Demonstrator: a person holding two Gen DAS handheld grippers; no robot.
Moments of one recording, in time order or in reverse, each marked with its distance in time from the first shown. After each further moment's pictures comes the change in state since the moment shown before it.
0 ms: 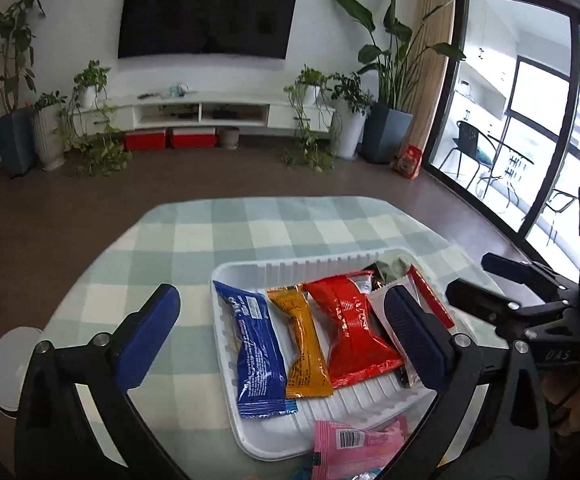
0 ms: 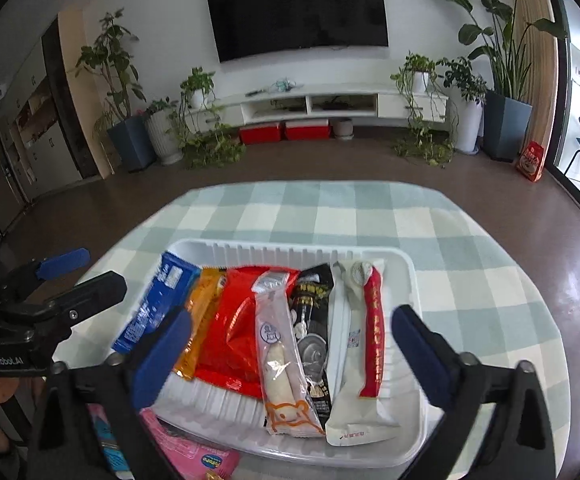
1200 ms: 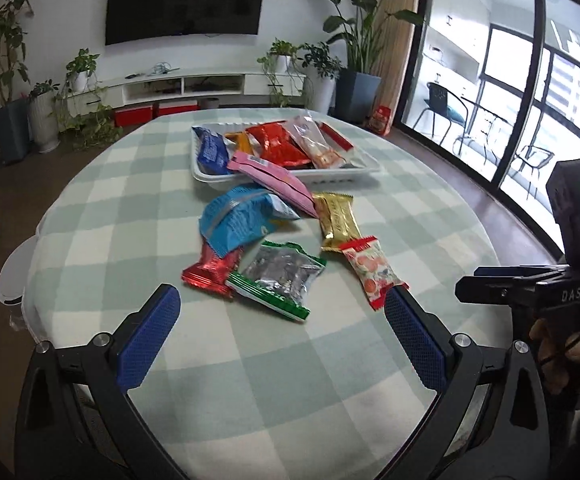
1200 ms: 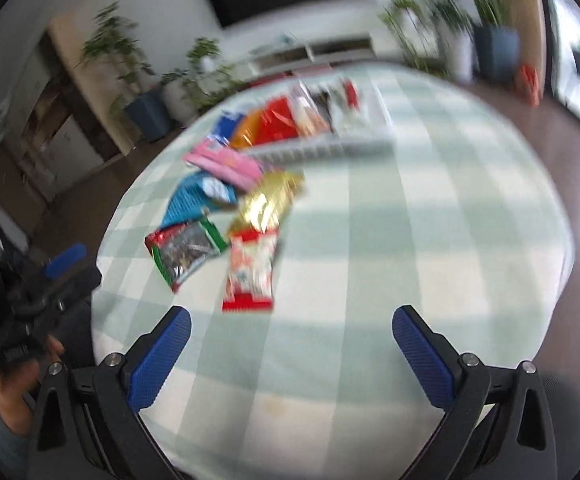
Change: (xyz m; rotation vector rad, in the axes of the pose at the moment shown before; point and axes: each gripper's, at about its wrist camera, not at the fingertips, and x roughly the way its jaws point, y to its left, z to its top) left arm -0.175 -0.066 -0.213 0.072 0.130 -0.077; right arm -0.144 0.004 -0.197 0.197 0.243 0.111
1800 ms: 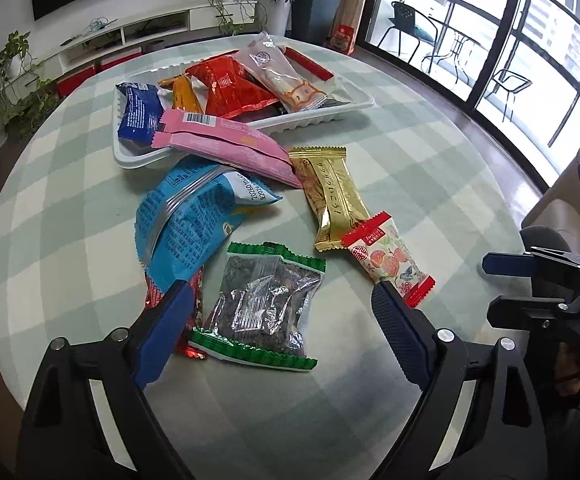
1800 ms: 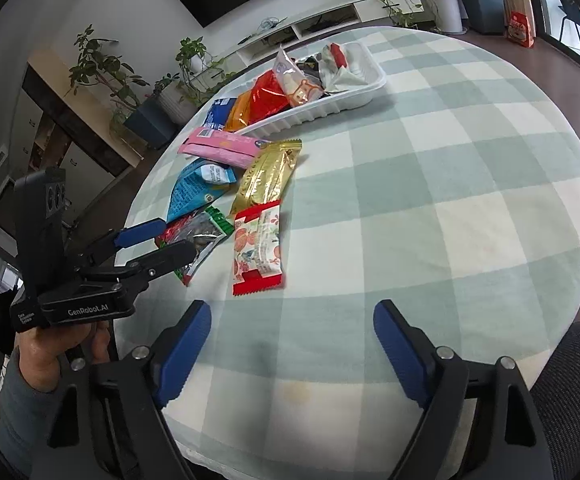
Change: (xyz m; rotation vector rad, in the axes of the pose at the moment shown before) left arm 0.105 0.004 0.059 0.129 0.303 -0.107; right arm 0.009 -0.005 -0.007 0.085 0.035 0.088
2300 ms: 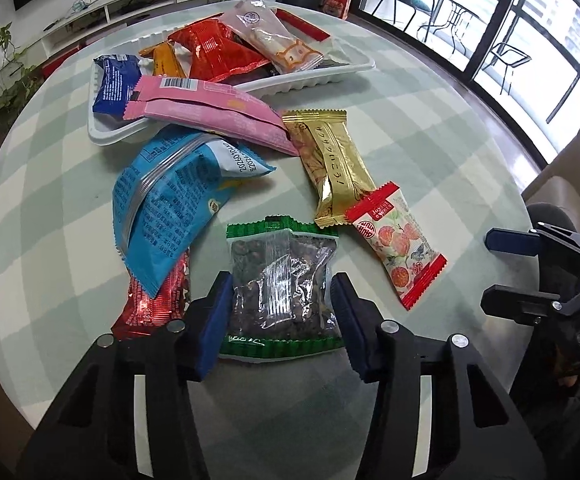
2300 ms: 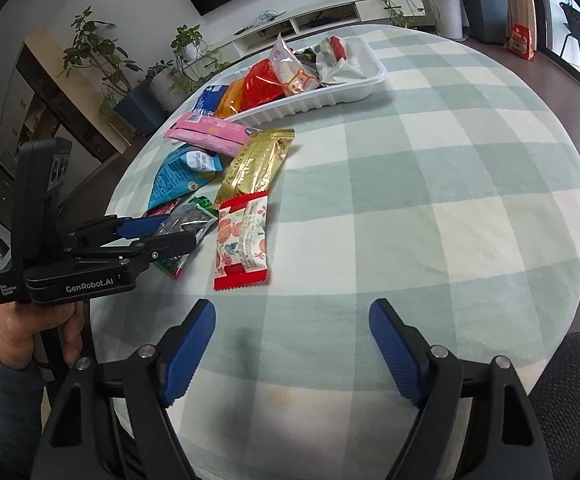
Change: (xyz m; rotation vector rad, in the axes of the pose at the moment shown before) left arm 0.022 0.000 0.002 0.020 0.119 -0.010; right arm 0.011 0.004 -0.001 -0.056 0.020 -0.081
